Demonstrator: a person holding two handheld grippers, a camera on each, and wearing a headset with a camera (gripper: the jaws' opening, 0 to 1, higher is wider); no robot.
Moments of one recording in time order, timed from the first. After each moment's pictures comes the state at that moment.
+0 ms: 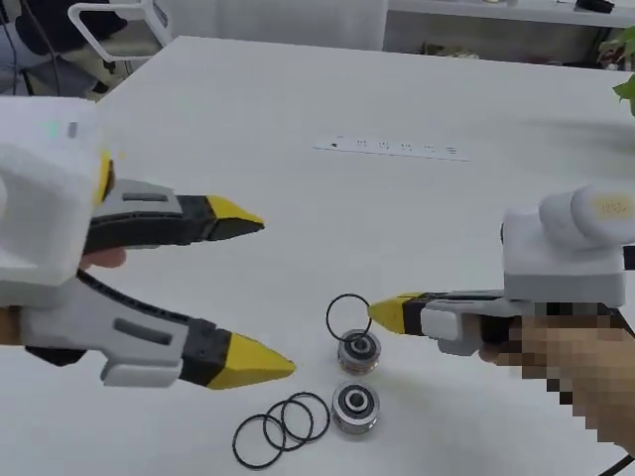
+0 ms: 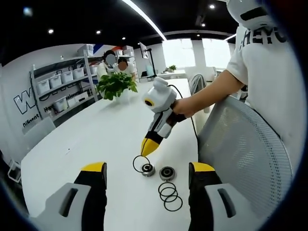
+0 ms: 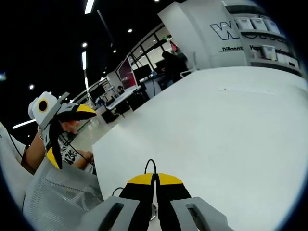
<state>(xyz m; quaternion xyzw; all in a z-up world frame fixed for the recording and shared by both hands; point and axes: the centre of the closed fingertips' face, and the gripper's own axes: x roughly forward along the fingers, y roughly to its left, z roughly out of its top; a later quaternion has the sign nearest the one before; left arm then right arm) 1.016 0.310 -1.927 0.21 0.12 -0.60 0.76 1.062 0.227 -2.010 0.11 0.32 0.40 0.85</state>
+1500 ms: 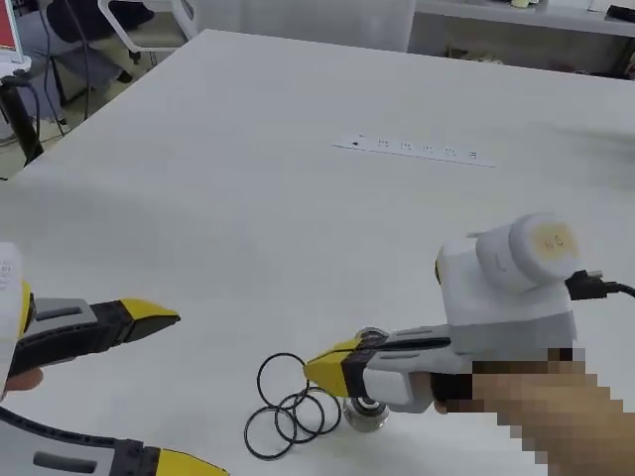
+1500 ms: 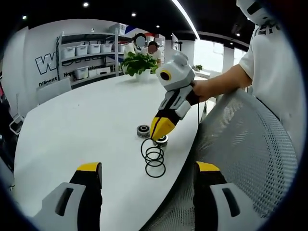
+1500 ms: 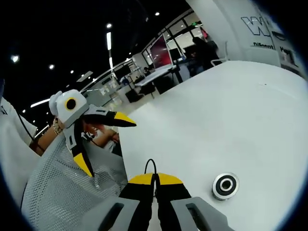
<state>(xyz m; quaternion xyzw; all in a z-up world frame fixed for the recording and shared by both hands) 0.982 0.361 -1.993 0.14 0.23 -0.52 0.81 1.003 0.303 -2.026 0.05 0.35 0.51 0.78</state>
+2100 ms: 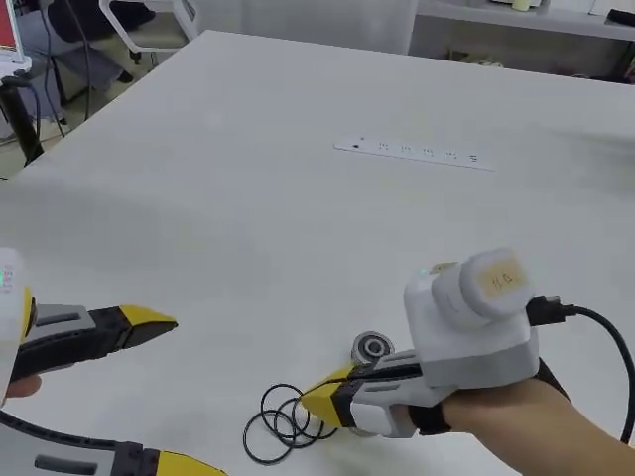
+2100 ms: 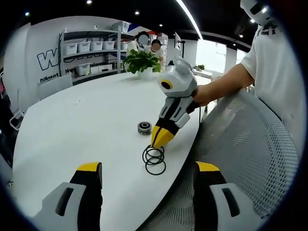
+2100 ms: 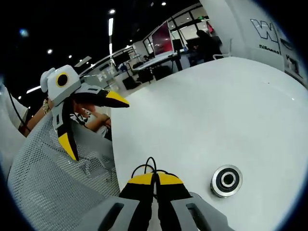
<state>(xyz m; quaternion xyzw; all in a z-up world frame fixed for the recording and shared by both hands) 0.981 0.364 -2.000 0.14 0.24 -0.52 0.81 1.002 0.301 -2.059 -0.01 0.37 0.50 0.78</state>
